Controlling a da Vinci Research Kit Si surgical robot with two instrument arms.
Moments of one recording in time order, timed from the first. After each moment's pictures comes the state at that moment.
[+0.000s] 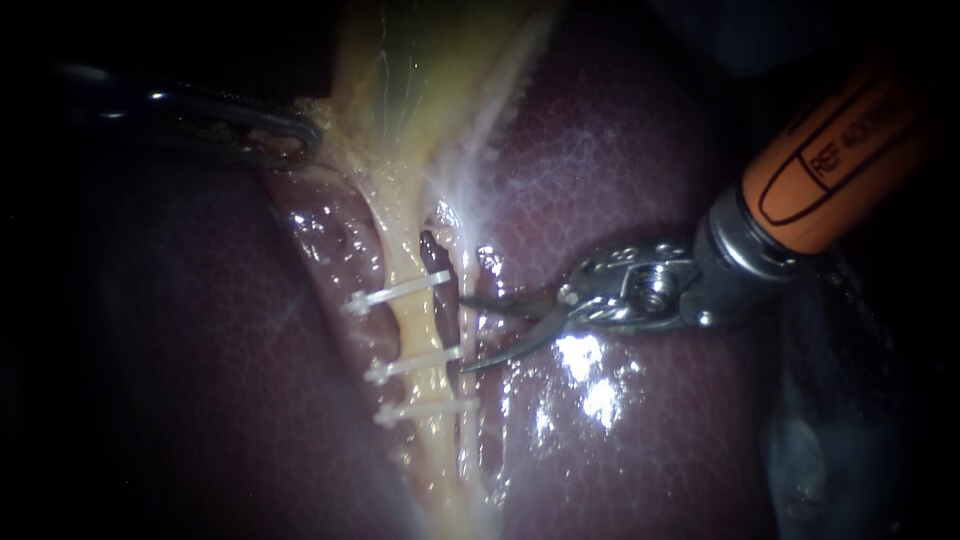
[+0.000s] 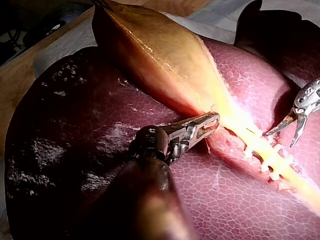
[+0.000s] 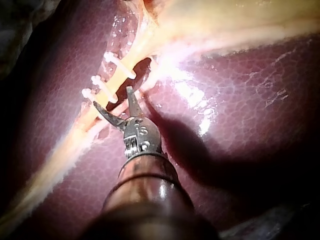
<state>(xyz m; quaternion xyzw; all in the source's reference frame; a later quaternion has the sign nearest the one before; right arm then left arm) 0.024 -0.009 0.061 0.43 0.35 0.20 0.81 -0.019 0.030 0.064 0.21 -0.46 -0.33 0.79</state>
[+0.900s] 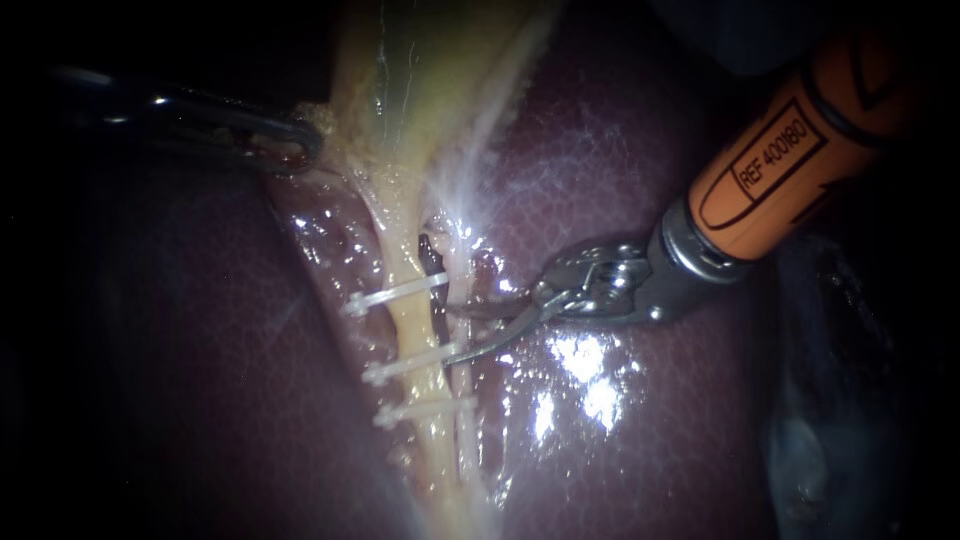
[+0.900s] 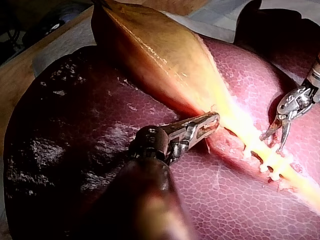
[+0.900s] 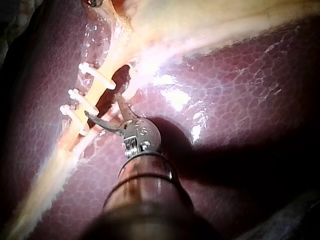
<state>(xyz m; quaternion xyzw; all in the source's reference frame) 0.026 -0.009 0.066 0.50 0.37 0.22 0.75 -0.020 0.030 0.065 0.22 -0.46 -0.33 0.79</state>
